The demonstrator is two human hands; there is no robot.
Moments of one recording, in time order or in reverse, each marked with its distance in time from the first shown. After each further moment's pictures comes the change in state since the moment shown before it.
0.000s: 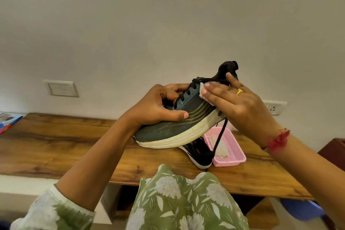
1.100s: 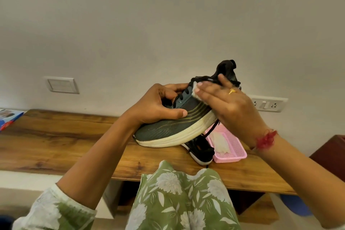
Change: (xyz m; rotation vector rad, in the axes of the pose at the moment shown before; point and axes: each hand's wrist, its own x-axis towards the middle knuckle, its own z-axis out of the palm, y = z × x) left_hand -0.003 -0.013 0.001 -0.048 0.002 0.013; right_hand 0.001 -0.017 0.019 0.127 0.024 0.115
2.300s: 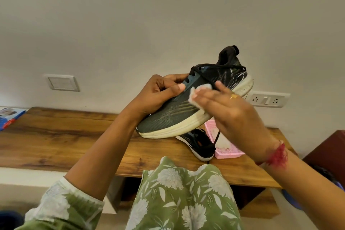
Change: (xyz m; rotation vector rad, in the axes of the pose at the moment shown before) left_hand 0.006 0.015 0.007 -0.164 0.102 0.003; right_hand -0.007 -0.027 -0.017 0.115 -0.050 0.104
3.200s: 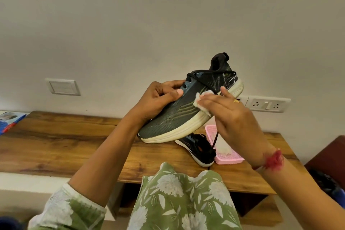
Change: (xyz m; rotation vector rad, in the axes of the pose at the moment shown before) left_hand 0.005 -0.013 -0.003 -0.017 0.077 -0.061; right_hand 0.002 0.003 0.007 0.008 -0.022 0.136
